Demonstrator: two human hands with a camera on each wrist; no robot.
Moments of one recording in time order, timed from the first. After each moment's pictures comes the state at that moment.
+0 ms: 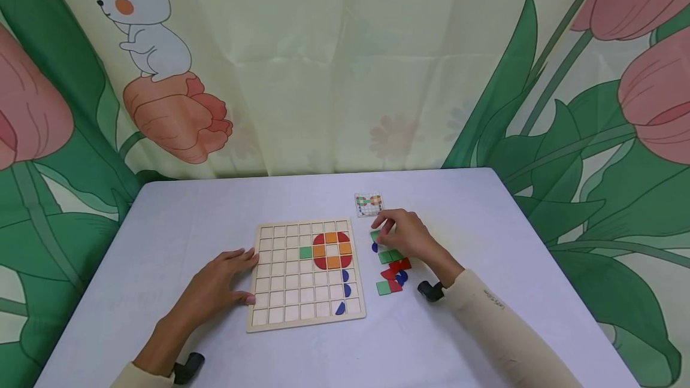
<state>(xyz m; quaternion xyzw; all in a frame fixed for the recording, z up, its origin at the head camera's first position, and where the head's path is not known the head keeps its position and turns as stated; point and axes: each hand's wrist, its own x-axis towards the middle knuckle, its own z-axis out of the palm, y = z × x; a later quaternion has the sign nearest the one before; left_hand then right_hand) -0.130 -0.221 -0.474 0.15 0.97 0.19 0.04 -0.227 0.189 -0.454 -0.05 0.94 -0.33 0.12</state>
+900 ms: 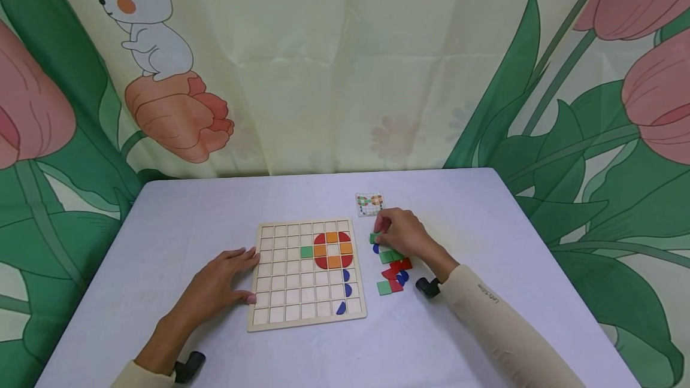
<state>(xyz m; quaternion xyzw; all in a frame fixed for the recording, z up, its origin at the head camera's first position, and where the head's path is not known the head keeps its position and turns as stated) -0.131 -0.221 -0.475 0.16 0.97 0.19 0.04 -0.232 0.182 -0.457 -0.06 0.95 -0.29 0.12</state>
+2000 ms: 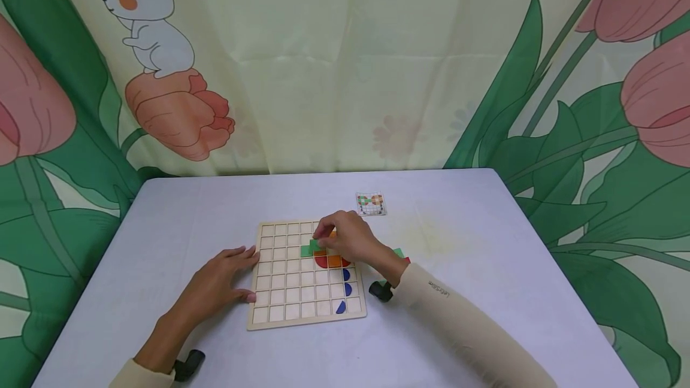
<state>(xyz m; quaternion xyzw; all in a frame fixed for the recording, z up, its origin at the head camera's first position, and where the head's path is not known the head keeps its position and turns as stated) -0.130 -0.222 -0.474 0.16 0.97 0.19 0.04 -0.220 0.082 -0.440 -0.22 0.91 -0.33 0.12</state>
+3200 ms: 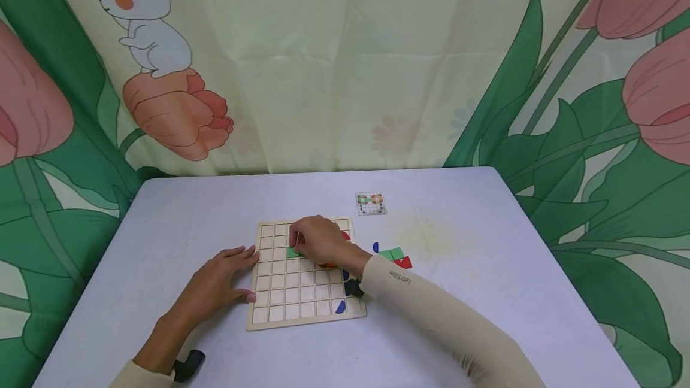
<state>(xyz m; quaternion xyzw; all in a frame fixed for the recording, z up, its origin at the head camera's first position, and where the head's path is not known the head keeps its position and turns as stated) -0.130 -0.221 -0.473 0.16 0.97 0.19 0.04 -0.228 0.027 -0.459 -0.29 0.92 -0.23 0.12</state>
